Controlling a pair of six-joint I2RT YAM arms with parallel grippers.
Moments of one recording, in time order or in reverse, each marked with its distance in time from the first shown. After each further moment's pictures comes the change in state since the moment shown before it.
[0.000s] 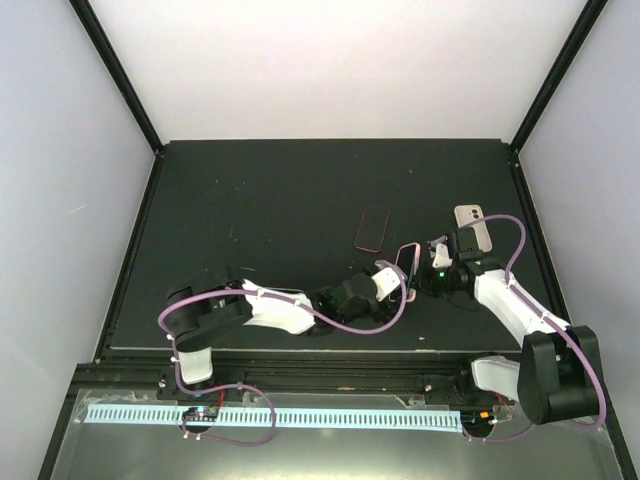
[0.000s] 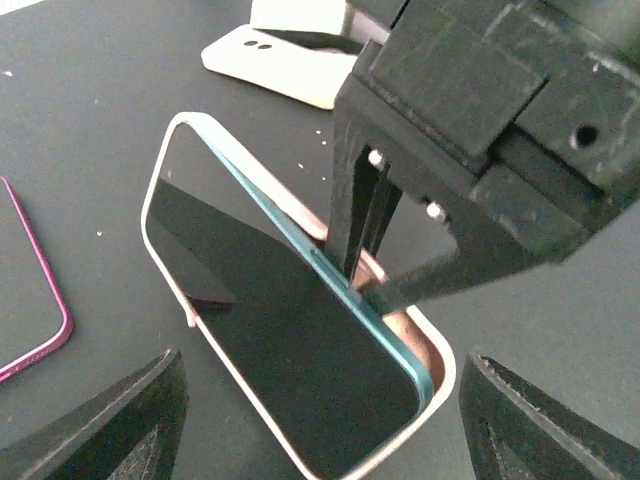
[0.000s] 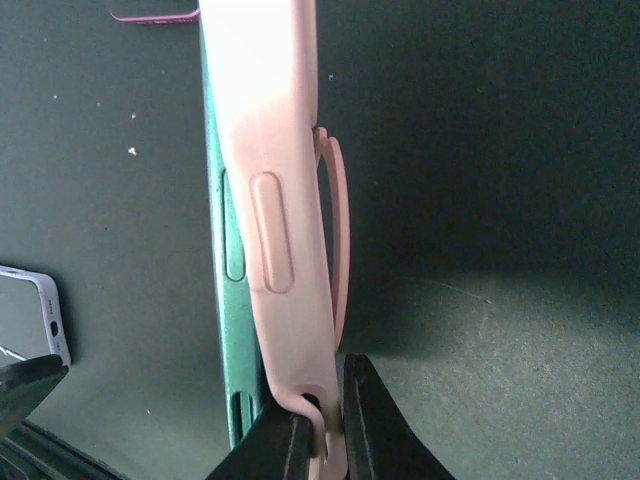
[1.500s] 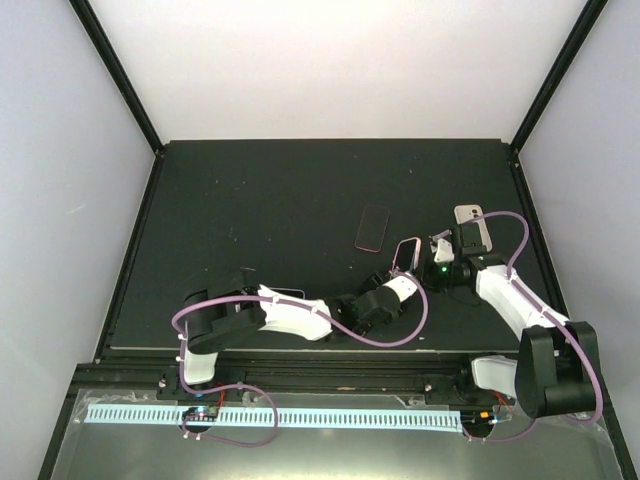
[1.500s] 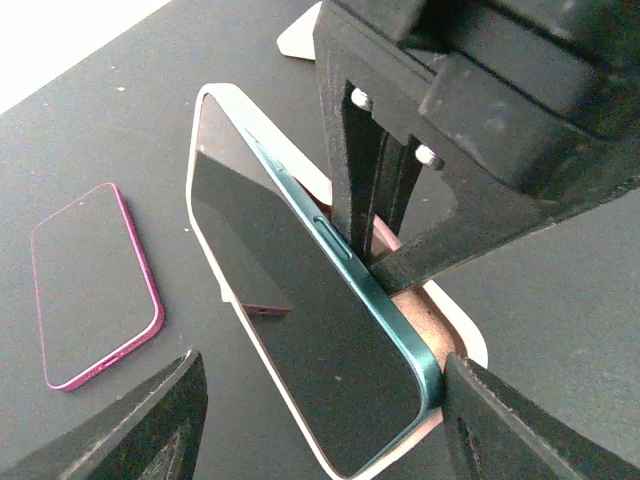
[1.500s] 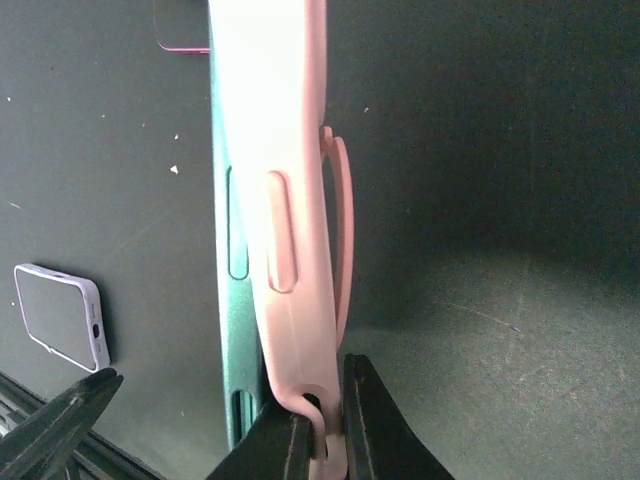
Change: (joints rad) left arm -0.081 0.092 0.146 -0.150 -0.307 0.094; right arm -0.035 0.037 0.033 0.002 -0.066 -0.016
